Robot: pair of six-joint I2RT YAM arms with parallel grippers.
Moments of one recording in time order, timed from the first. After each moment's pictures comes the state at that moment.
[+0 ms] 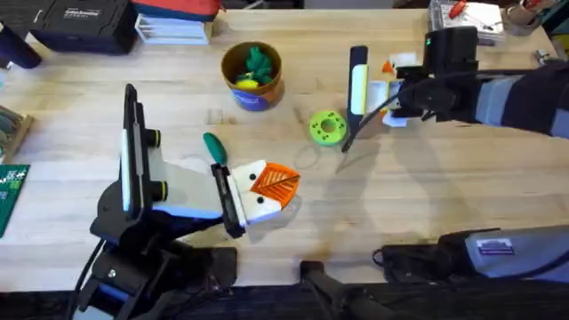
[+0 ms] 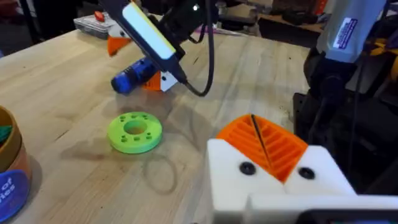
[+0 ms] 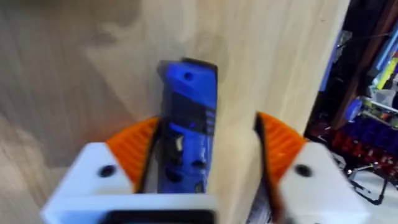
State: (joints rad) left arm -0.36 0.01 0.01 -0.08 0.89 -0.06; right arm 0.09 1.56 0.73 -0.04 0.03 -1.48
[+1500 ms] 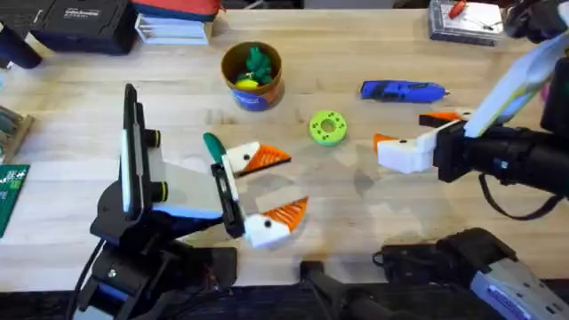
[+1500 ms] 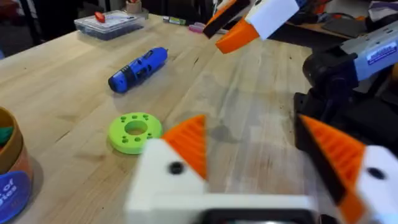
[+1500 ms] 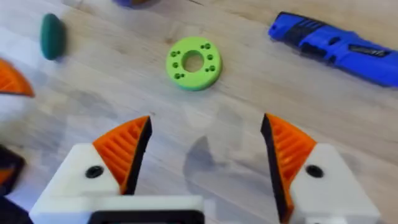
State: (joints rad) left arm -0.36 0.01 0.01 -0.08 0.89 -0.06; right arm 0.25 0.65 0.75 -0.89 -0.22 0.02
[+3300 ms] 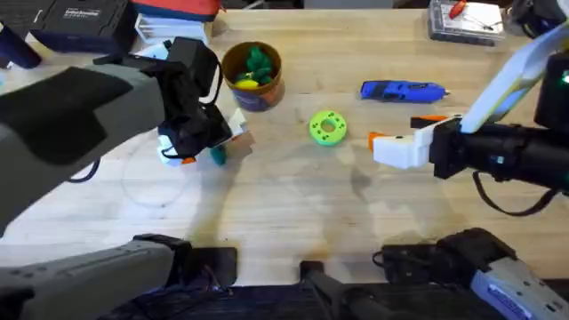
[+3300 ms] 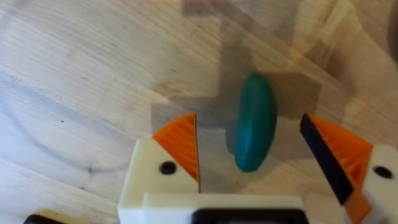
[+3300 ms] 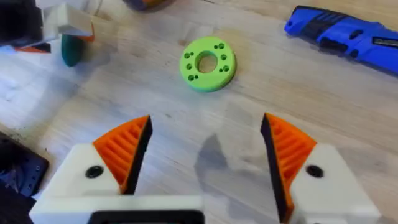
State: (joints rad) left arm -0.21 1.40 0.81 -0.83 -0.08 -0.78; right arm 0.25 0.68 0.75 -0.87 -0.27 0.07
